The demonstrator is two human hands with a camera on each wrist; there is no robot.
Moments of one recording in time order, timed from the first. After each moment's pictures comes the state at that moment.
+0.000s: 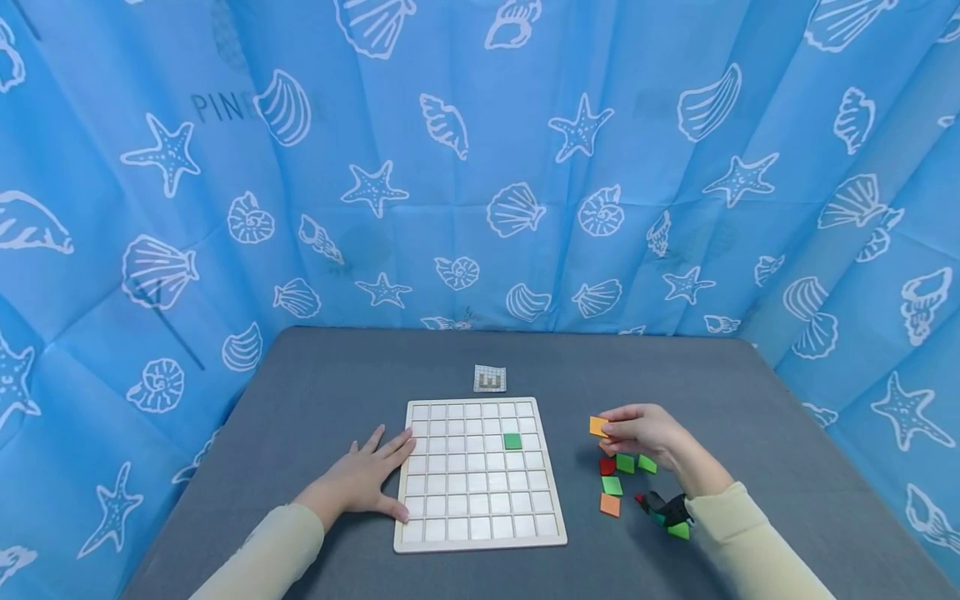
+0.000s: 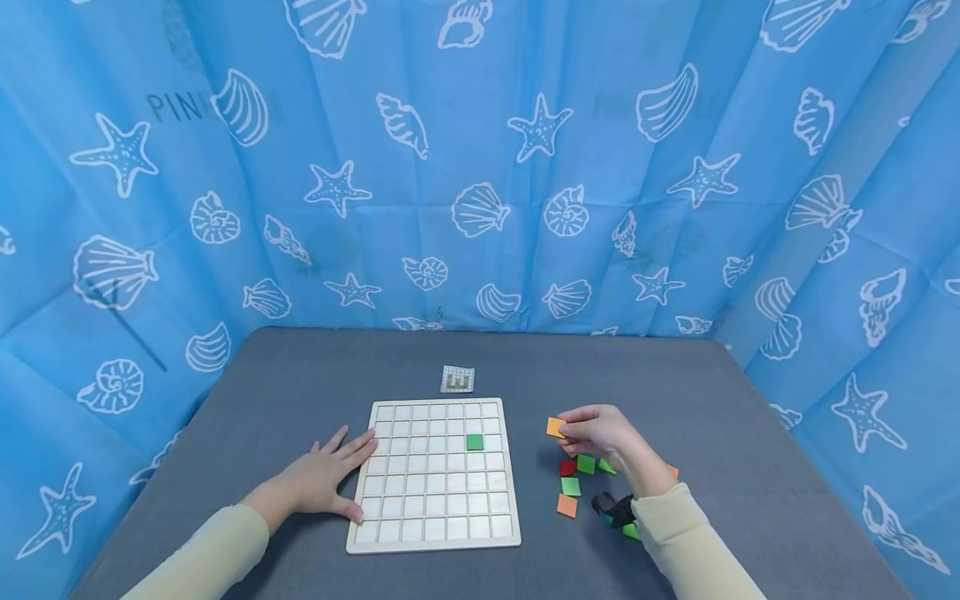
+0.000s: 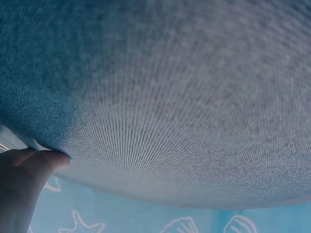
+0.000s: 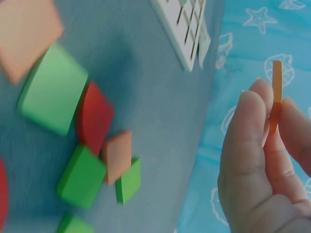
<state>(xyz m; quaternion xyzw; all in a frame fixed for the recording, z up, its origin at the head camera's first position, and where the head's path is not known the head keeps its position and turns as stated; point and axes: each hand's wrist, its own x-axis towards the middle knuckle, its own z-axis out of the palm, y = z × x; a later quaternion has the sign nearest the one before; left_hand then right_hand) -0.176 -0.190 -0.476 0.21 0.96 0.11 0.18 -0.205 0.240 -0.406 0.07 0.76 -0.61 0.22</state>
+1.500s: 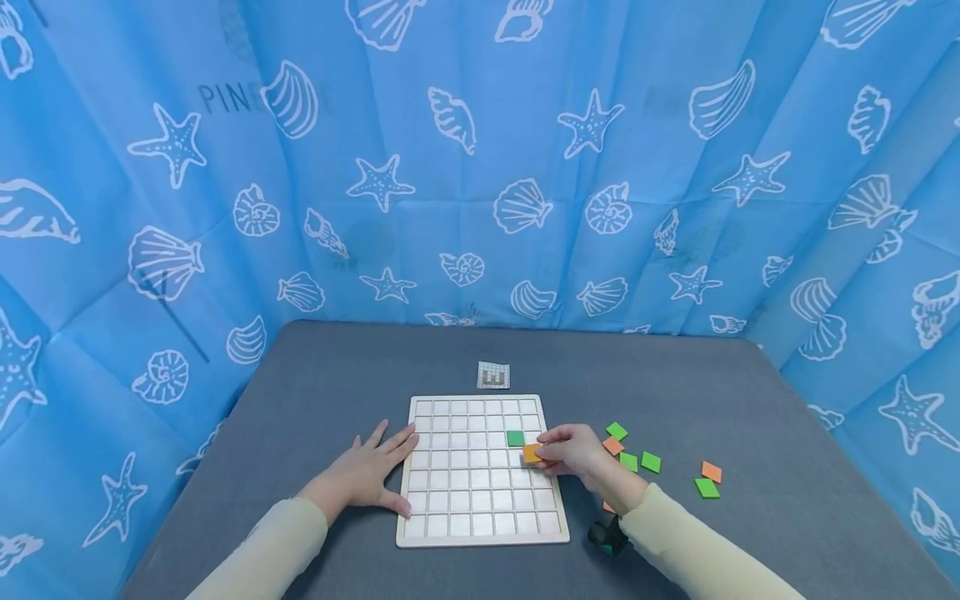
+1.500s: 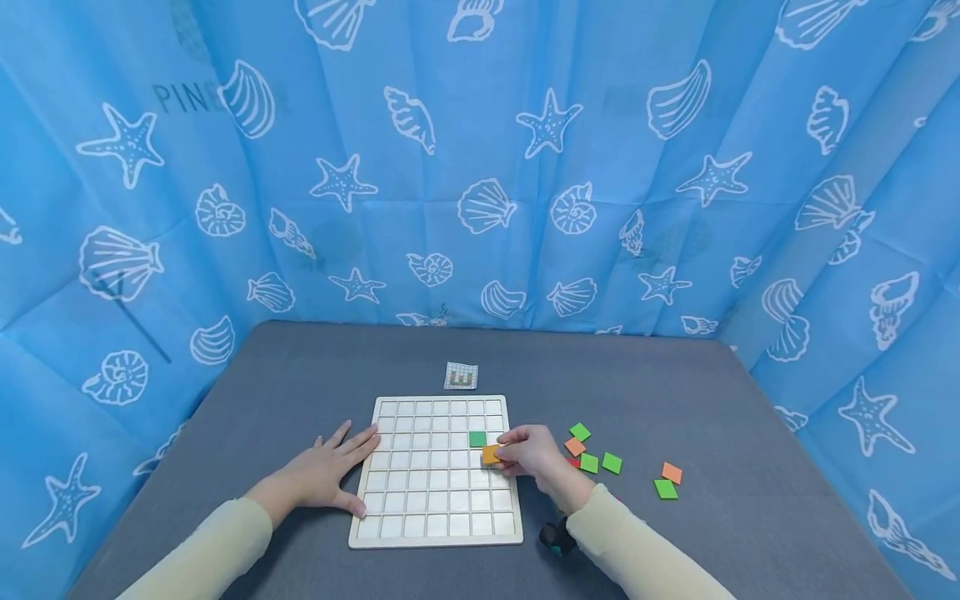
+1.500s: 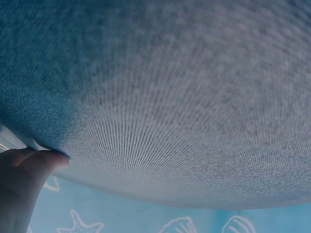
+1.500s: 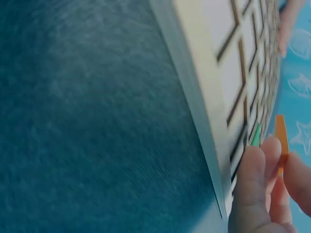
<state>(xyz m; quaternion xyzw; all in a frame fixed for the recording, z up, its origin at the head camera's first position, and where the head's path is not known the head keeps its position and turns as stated) -0.175 -0.191 -0.475 0.21 0.96 0.10 0.18 -0.193 0.143 -0.451 0.08 0.78 -0.59 0.18</state>
